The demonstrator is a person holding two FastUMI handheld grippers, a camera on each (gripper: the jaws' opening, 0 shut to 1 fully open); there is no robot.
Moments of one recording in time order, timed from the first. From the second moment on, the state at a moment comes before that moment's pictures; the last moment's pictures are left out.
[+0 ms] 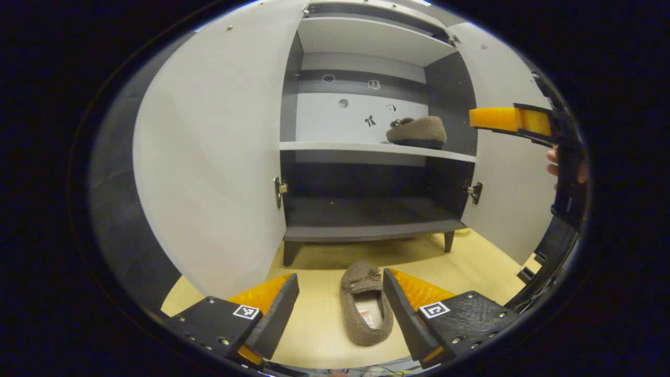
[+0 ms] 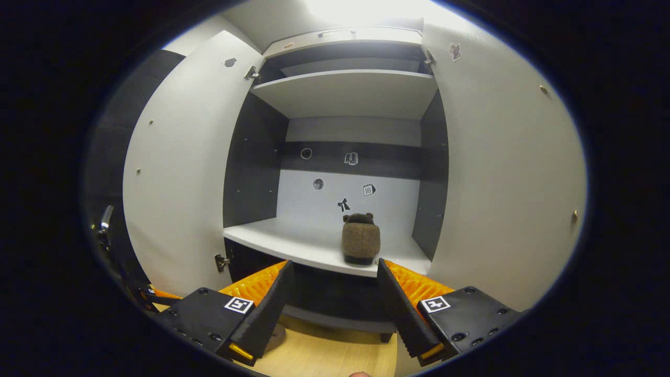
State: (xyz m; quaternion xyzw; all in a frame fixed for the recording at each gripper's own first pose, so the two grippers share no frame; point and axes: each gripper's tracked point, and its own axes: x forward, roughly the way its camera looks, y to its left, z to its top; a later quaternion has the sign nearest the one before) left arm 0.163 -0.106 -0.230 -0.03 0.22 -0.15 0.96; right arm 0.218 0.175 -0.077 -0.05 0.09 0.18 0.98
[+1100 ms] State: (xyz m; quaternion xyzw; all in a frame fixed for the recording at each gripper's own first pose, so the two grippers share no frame) left arm 0.172 -0.147 -0.398 -0.03 0.43 -0.16 0.89; right arm 0.144 0.131 -0.140 -0.03 0.19 0.18 0.97
